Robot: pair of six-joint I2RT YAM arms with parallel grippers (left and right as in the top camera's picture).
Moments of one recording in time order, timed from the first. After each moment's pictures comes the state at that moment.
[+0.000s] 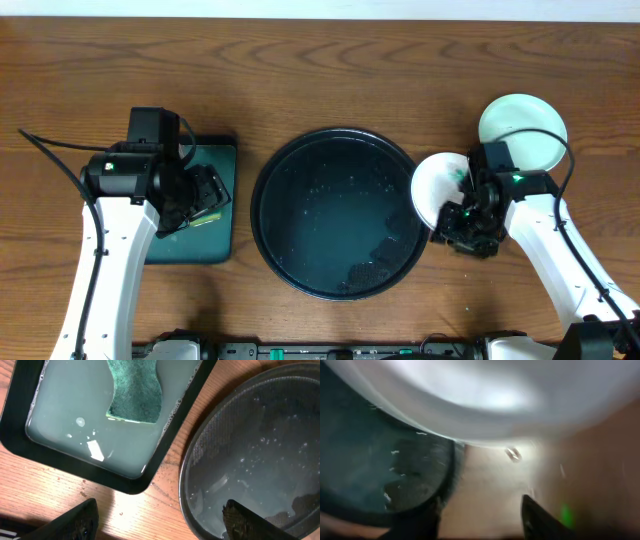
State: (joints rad) left arm -0.02 1.31 1.19 -1.26 0.10 -0.50; right arm 0.11 1.42 0.90 -1.11 -0.20 0.52
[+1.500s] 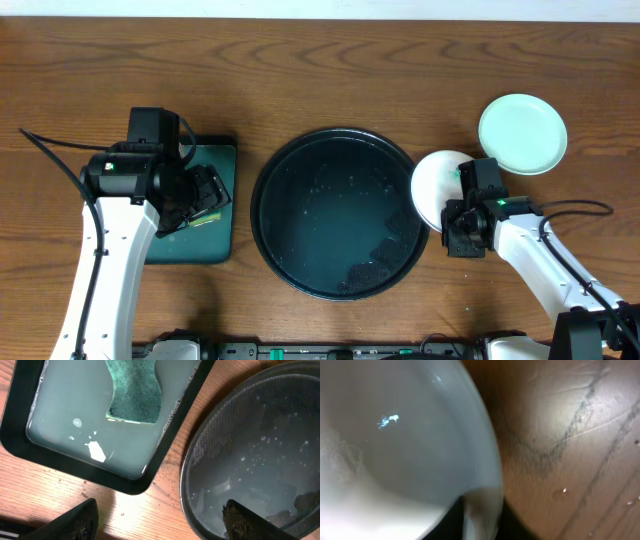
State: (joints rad) left arm -0.02 1.31 1.19 -1.26 0.10 -0.49; right arm 0.13 1.42 0.68 -0.65 -0.05 1.74
